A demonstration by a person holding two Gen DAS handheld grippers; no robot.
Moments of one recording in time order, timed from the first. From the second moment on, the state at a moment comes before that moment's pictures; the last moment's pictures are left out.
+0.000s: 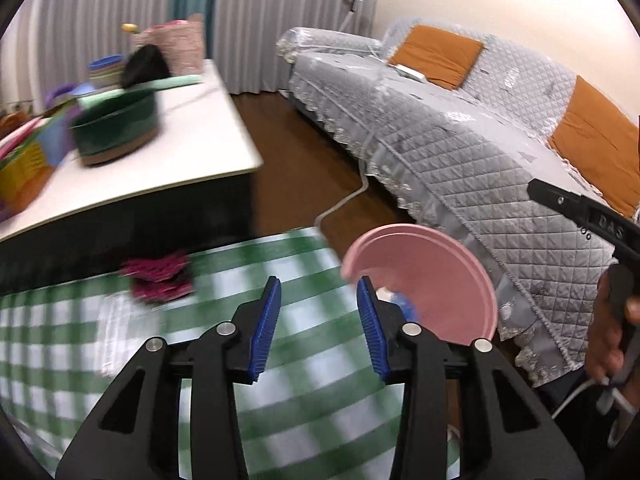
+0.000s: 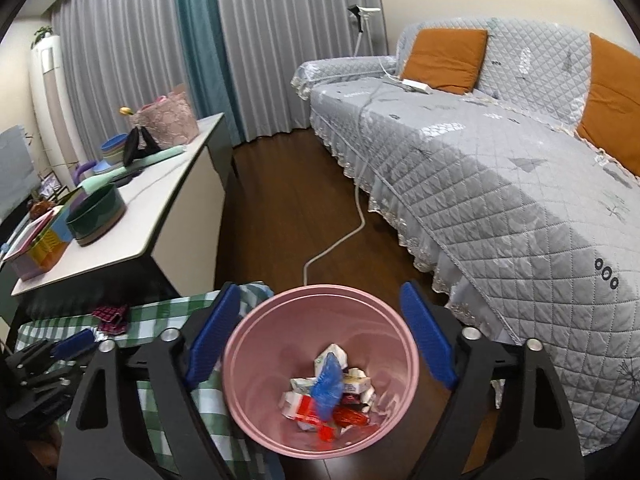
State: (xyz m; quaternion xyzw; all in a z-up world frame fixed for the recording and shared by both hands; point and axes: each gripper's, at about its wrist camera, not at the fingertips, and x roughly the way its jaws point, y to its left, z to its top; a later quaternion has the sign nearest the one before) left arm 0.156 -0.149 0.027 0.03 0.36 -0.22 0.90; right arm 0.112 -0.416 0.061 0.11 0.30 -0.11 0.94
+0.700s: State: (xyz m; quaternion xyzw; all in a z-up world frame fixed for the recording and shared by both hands) left arm 0.172 0.023 -0.029 -0.03 0.37 -0.10 0.92; right arm 0.121 -0.305 0.059 0.14 0.26 0.09 0.95
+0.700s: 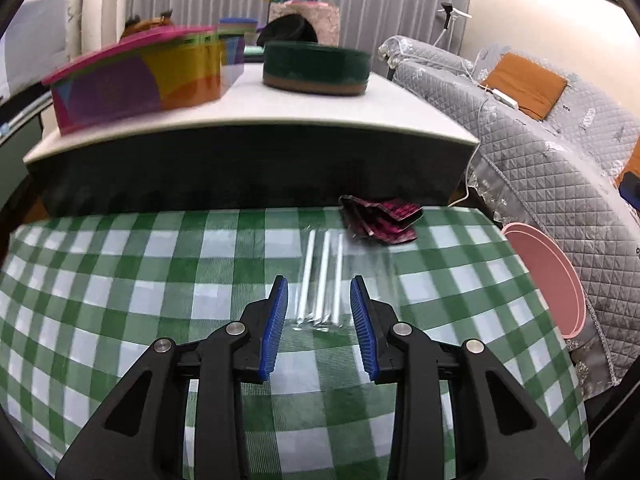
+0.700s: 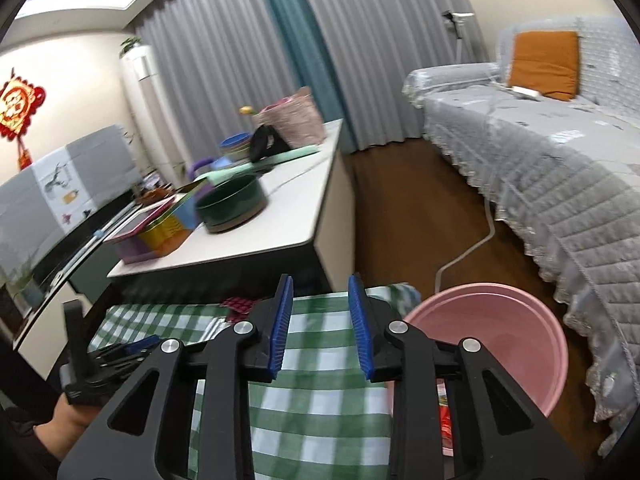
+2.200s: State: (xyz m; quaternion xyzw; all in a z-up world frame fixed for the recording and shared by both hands) left arm 0.200 0.016 -0.071 -0.03 0.44 -0.13 0.89; right arm 0.272 -0.194 -0.042 0.14 0.42 0.21 0.87
